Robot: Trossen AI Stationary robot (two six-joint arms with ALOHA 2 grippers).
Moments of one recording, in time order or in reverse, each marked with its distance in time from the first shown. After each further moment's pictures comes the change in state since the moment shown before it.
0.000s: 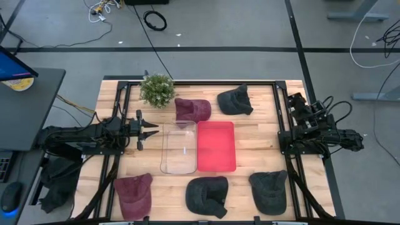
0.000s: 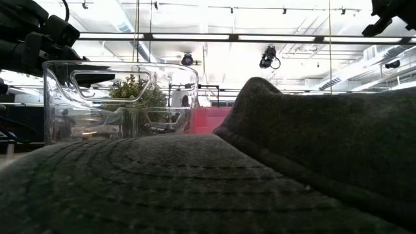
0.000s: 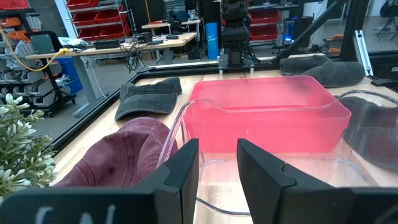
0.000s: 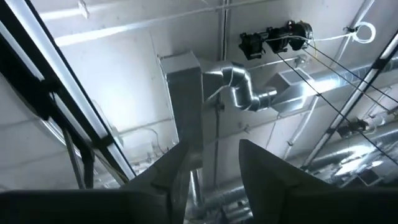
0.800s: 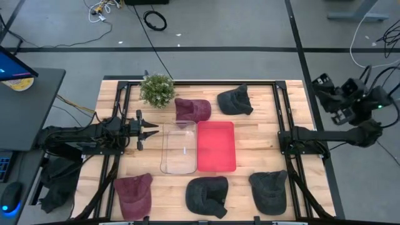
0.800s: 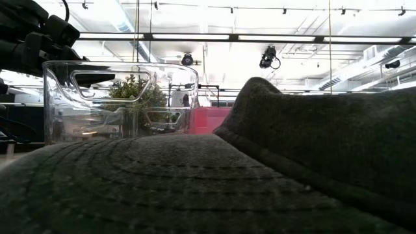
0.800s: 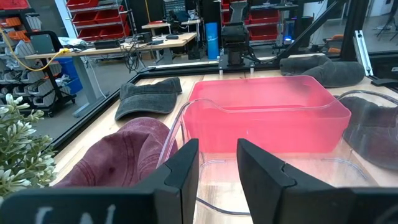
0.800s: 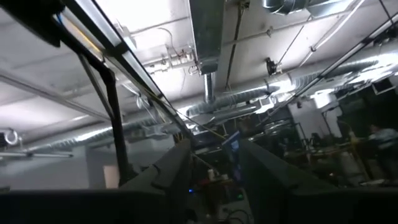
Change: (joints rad) left arm 0.000 0.000 0.000 0.000 0.000 0.000; right arm 0.000 0.259 0.909 -1.131 -0.219 0.022
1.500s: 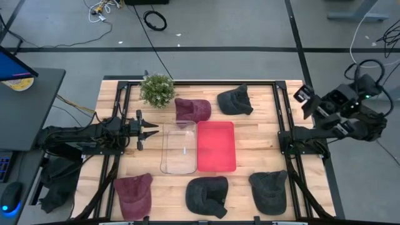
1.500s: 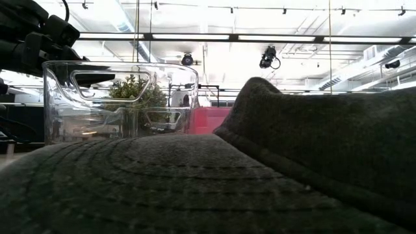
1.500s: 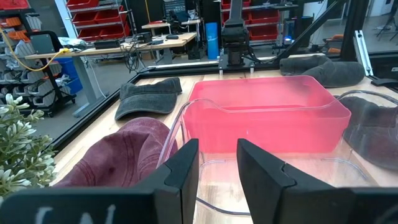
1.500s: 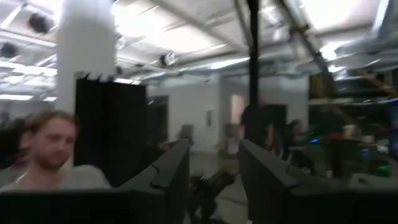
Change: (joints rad) left arm 0.000 0.000 0.000 0.000 0.000 0.000; right arm 0.000 0.315 0.155 0.048 -0.711 -0.013
